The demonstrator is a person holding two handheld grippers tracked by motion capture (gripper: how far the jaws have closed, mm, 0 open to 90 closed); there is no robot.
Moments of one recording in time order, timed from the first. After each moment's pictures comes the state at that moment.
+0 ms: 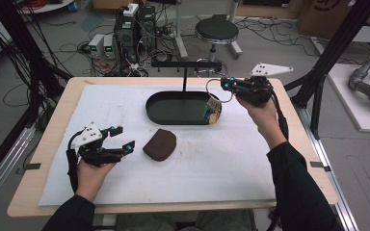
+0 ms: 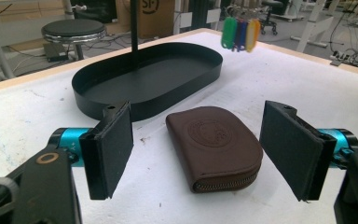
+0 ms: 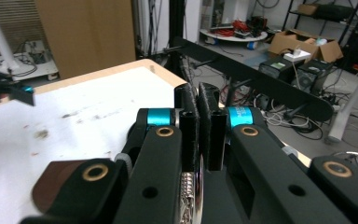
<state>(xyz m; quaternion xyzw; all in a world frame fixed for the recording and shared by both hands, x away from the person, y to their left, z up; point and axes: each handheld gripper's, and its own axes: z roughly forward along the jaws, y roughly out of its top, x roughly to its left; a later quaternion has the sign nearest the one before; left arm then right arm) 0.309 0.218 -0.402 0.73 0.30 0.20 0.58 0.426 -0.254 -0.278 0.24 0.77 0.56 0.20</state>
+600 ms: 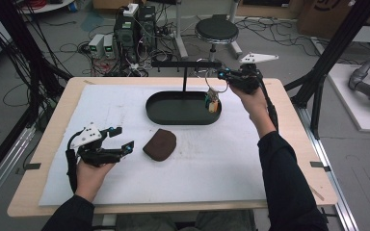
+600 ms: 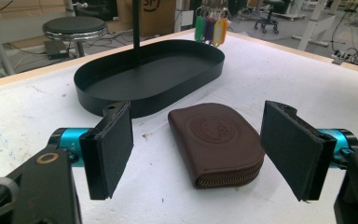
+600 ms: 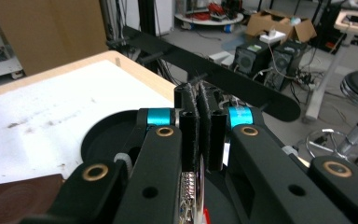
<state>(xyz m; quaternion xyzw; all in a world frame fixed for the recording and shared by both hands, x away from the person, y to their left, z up) 0.309 0.221 -0.404 0.73 0.30 0.20 0.57 0.478 -0.241 -0.285 0.30 0.77 0.53 0.21</state>
